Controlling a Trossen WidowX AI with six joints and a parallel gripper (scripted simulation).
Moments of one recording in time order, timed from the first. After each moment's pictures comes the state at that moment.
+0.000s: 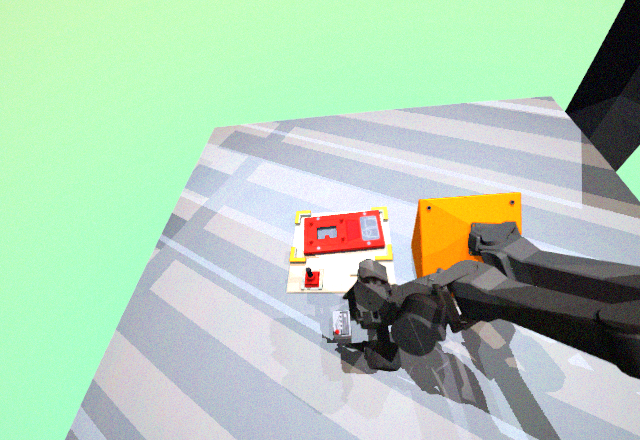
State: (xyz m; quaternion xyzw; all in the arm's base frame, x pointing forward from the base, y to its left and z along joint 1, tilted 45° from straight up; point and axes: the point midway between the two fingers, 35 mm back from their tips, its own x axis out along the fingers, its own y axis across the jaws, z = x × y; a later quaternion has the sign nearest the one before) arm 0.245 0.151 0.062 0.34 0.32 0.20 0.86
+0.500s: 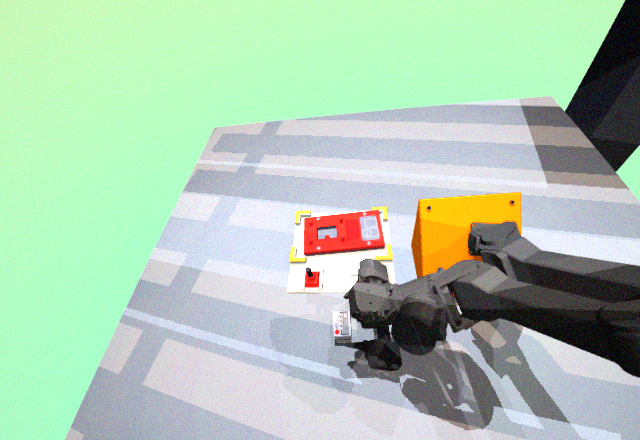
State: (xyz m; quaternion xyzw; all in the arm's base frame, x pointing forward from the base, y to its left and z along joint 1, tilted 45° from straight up) arm 0.244 0.150 0.061 0.34 0.32 0.20 0.86
